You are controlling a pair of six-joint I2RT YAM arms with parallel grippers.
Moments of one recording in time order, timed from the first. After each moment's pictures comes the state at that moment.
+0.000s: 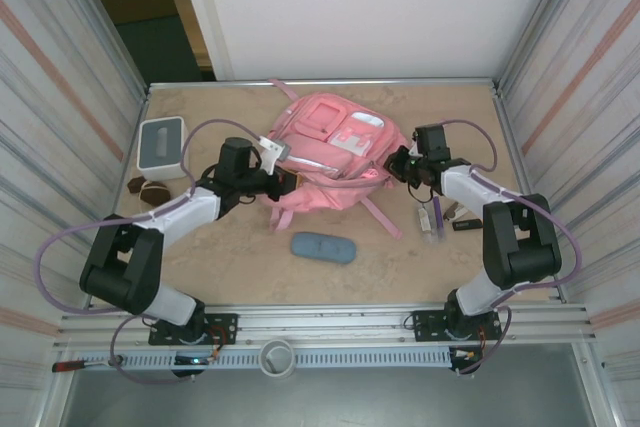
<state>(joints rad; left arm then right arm) -0.38 1.49 0.81 0.05 0.57 -0.11 0.24 1.57 0.90 -0.15 -0.28 0.80</state>
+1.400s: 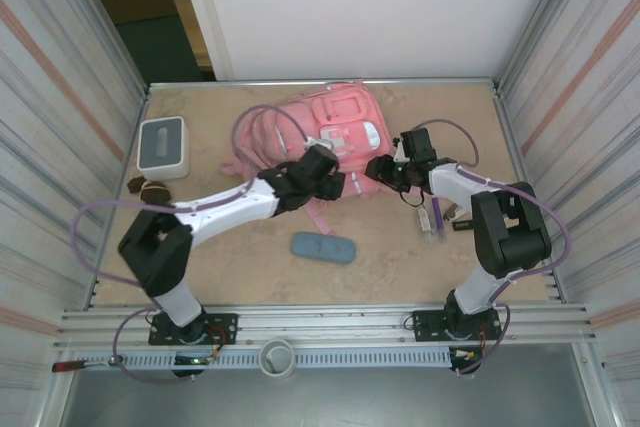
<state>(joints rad) -0.87 1.72 1.25 -0.39 -0.41 -0.41 0.28 1.66 0.92 -0.15 -0.37 0.64</state>
